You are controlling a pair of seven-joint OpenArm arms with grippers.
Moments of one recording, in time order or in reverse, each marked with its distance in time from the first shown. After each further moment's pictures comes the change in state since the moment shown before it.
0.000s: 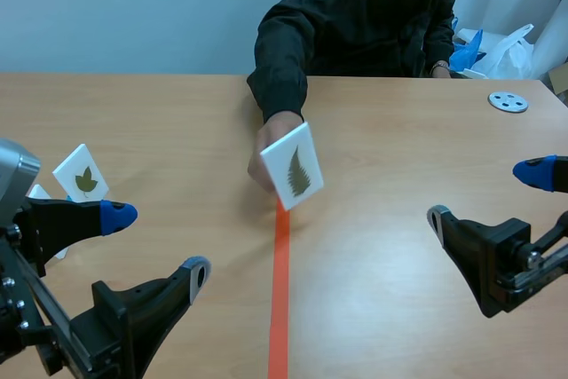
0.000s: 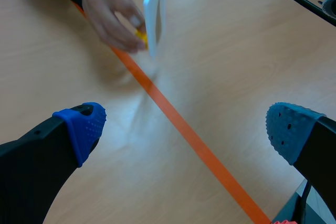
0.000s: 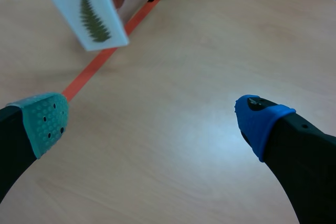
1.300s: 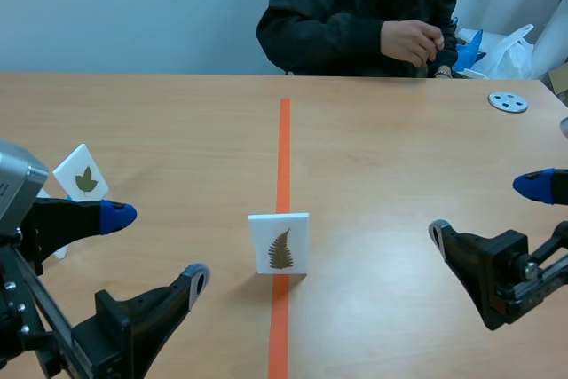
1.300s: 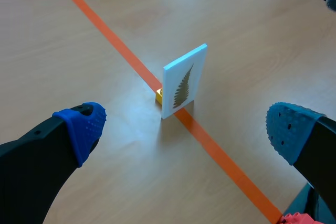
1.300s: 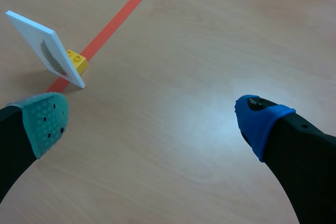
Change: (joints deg) left arm 0.0 0.0 0.0 0.0 4.6 -0.1 -1.8; right arm 0.0 0.0 0.0 0.0 0.0 0.3 -3.8
